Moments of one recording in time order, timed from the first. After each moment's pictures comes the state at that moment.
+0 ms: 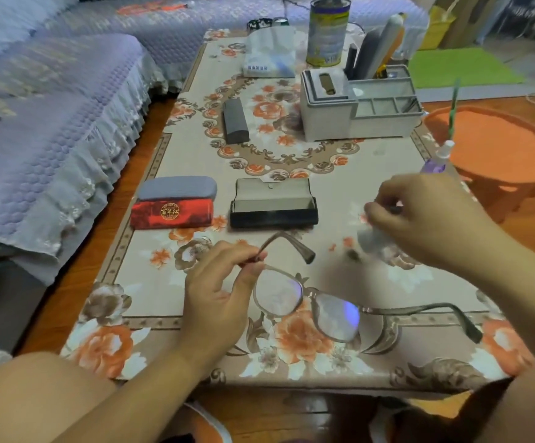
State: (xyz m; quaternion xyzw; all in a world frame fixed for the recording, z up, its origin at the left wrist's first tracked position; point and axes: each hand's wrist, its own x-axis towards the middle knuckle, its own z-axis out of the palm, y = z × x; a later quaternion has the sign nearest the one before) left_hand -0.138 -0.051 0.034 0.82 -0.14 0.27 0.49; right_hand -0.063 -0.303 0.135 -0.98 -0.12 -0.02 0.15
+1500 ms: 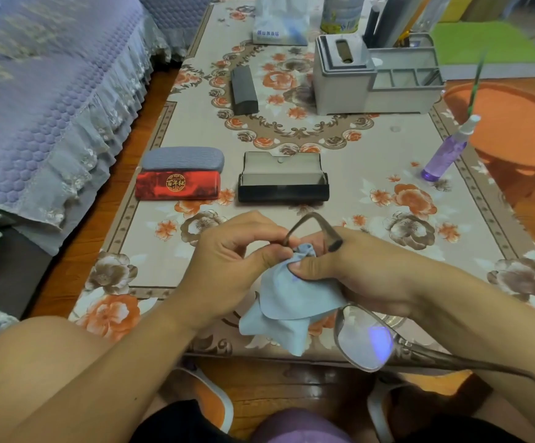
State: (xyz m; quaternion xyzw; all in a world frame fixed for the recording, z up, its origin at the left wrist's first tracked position) left_hand -0.132 -0.040 0.050 0.77 -0.20 0.09 0.60; right_hand -0.110 -0.235 0.097 -0.62 -0.09 0.44 0.65
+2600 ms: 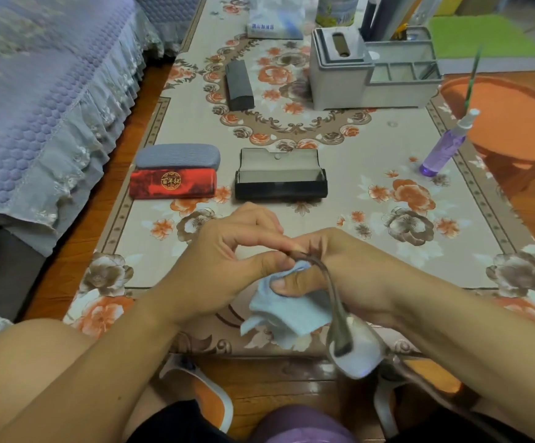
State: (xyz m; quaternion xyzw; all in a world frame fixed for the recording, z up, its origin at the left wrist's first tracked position) left_hand -0.128 -0.031 0.062 0.76 -0.23 0.00 0.61; right_hand -0.114 -0.228 0.084 -0.65 -0.11 0.40 0.64
